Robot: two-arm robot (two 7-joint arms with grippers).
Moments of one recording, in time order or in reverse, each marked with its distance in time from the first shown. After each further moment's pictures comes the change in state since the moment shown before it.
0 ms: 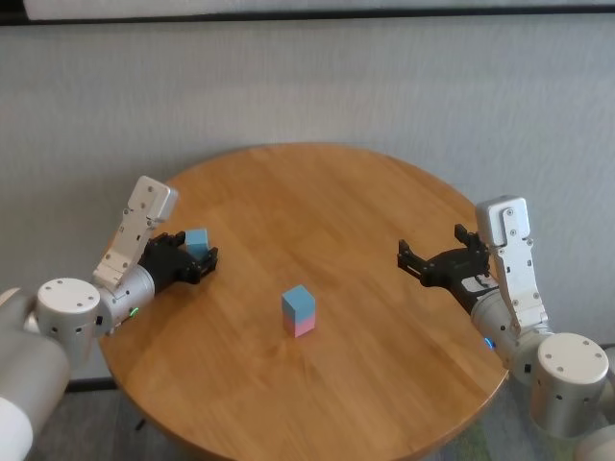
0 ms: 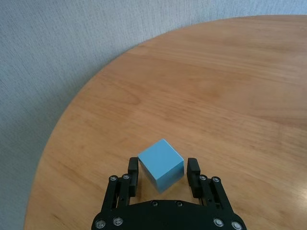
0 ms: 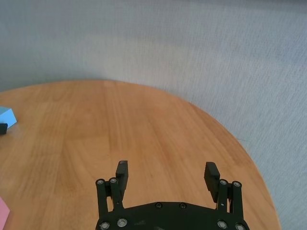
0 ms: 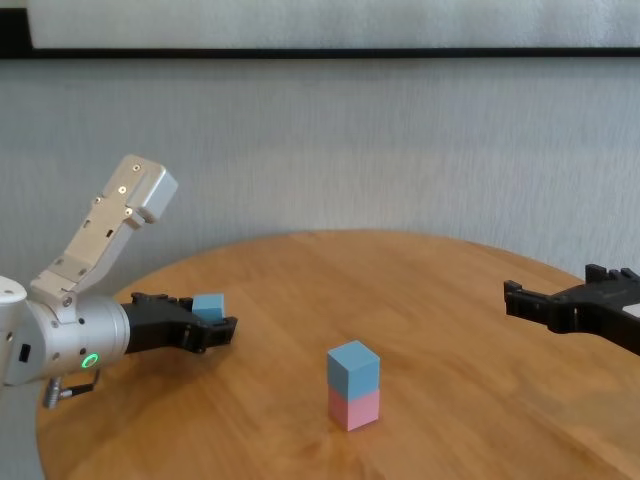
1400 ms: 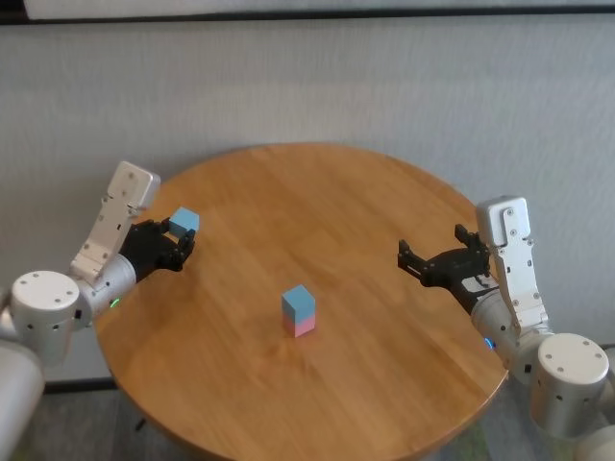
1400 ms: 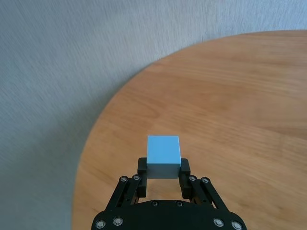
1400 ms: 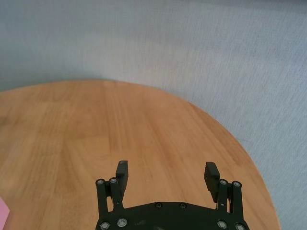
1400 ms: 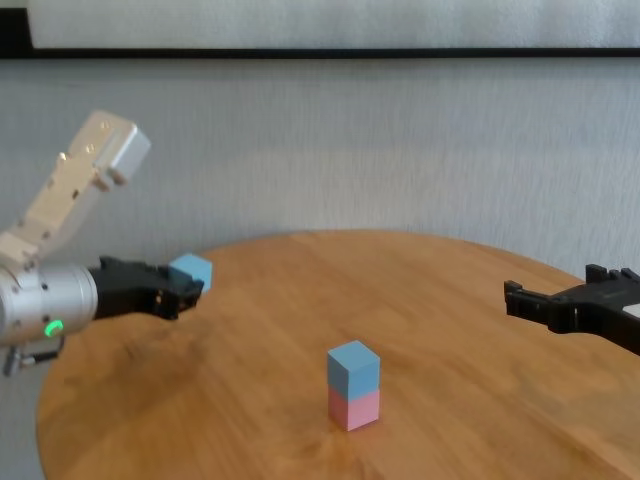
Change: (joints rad) left arm 0.153 0.075 -0.019 -0.362 0.012 0.156 0.025; right arm 0.000 0.000 0.000 0.000 0.000 0.000 0.000
